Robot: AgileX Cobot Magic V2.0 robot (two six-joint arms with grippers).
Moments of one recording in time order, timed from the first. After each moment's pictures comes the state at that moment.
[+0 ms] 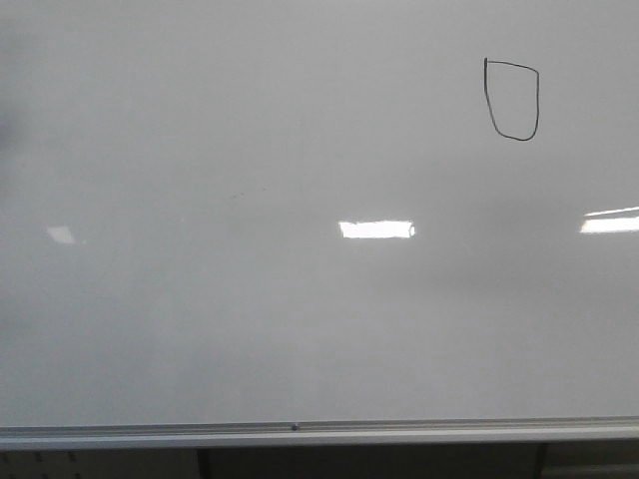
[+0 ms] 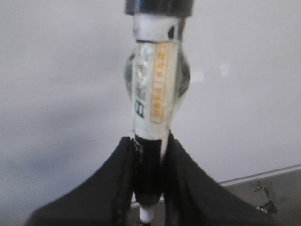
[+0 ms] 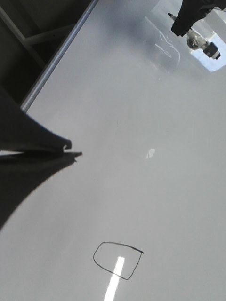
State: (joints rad) left arm -0.02 1.28 -1.00 -0.21 0.65 0.27; right arm 0.15 0.22 -0.37 0.84 0.50 -0.84
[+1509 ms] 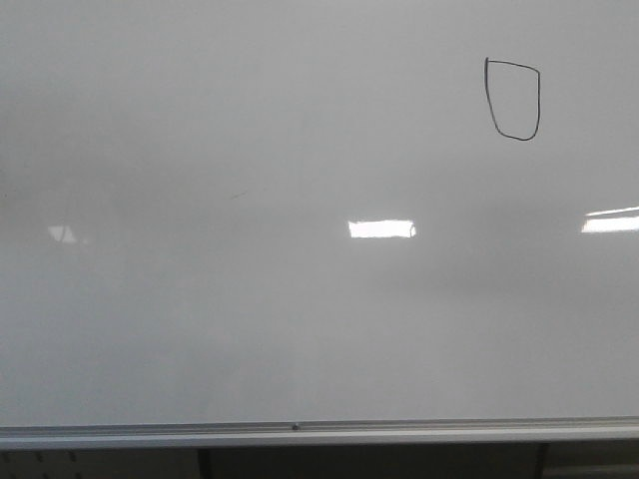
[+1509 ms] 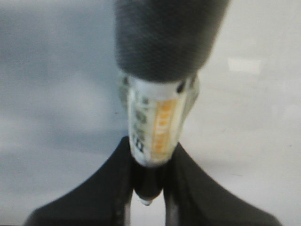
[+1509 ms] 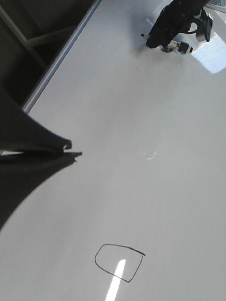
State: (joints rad) left arm 0.13 1.66 -1.04 -0.25 0.45 0.24; right arm 0.15 0.22 -0.37 0.84 0.51 -0.84
